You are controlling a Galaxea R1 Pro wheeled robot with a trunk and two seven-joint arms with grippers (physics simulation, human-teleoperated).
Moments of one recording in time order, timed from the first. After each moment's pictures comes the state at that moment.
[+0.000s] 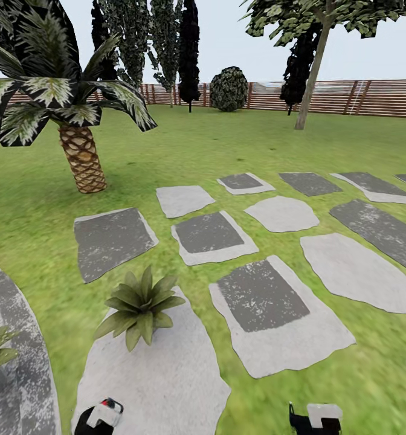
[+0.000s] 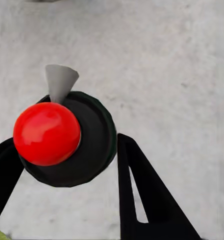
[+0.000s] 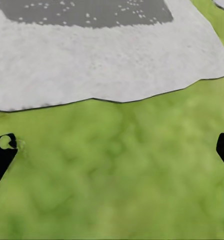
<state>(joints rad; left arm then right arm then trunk) -0.42 0.16 0.01 -0.09 -0.25 -0.48 -0.21 -0.38 -0.04 -0.41 -0.12 0.54 -0.60 -0.27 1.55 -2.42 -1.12</state>
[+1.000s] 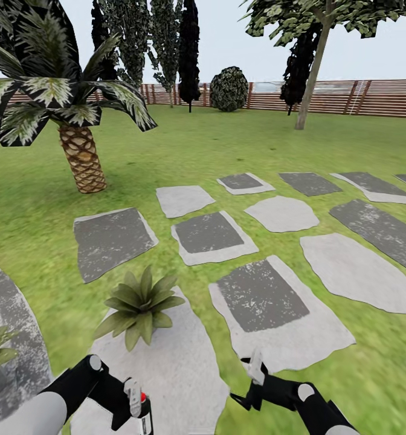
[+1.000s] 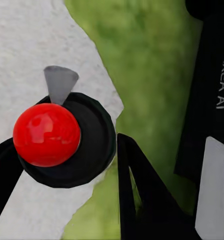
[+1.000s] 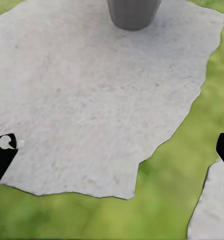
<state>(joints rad) -0.64 0.13 -0.06 -0.35 -0.76 -0.10 -1.18 -0.51 0.03 -0.39 -0.43 0.93 -0.53 0.77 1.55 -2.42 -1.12</state>
